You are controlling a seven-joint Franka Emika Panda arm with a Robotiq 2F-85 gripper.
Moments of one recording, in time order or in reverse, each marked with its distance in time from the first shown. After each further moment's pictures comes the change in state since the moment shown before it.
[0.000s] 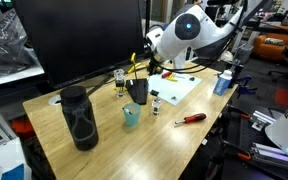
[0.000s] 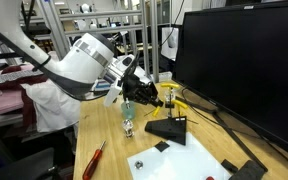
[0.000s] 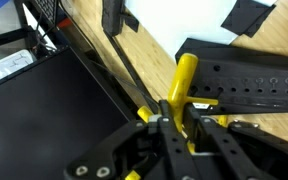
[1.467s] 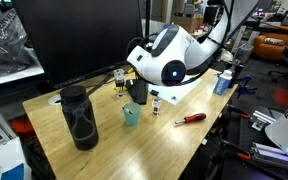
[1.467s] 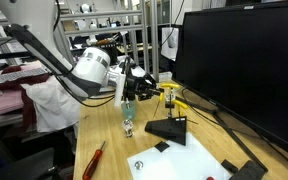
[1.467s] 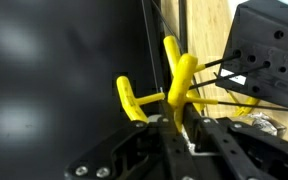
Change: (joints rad) arm -0.079 0.196 0.282 0.136 -0.350 -0.406 -0.075
